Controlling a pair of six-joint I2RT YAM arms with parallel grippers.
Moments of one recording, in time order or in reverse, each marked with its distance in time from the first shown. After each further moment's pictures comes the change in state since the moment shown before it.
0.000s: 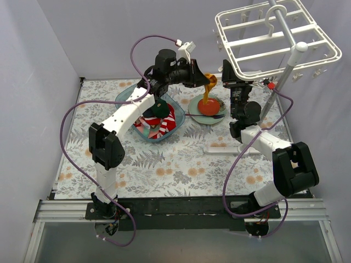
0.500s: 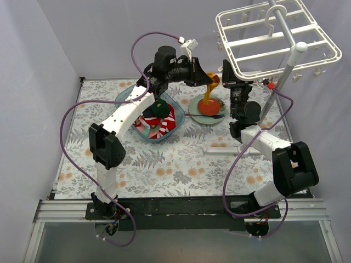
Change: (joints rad) left arm -0.002 0.003 0.040 -0.006 0.086 -0.003; right arm 0.000 0.003 0.000 0.000 0.001 -0.008
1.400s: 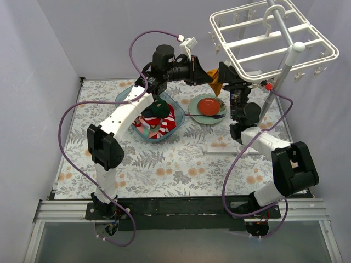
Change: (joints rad) left arm 0.000 -0.019 -0.005 0.011 0.019 0.000; right arm -0.006 -0.001 -0.032 -0.002 -0.022 -0.052
